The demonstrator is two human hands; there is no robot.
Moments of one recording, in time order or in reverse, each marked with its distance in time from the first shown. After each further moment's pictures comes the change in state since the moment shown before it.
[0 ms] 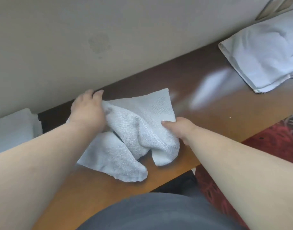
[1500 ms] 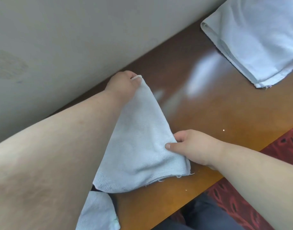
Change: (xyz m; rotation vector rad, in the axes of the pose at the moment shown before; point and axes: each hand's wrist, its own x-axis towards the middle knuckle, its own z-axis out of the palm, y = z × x) left_hand 0.193 0.225 0.084 -0.540 -0.173 0.153; right_hand 0.025 0.004 -0.122 -0.335 -0.218 -0.068
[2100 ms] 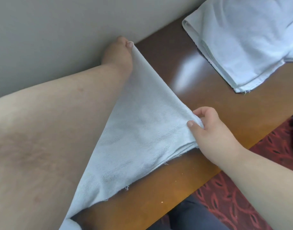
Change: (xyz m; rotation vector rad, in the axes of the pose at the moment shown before) left_hand 0.071 0.082 0.029 0.101 0.255 0.068; right_hand -0.003 0.054 -0.070 0.041 0.594 -0.043
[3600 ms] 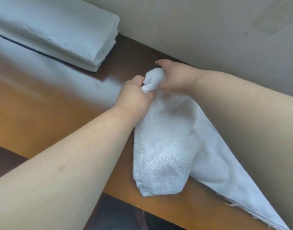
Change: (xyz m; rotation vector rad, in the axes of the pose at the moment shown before) left_hand -0.340 -0.292 -0.160 -0.517 0.360 -0.855; right_hand -0.104 -0.317 0.358 -1.048 -0.726 -0.997
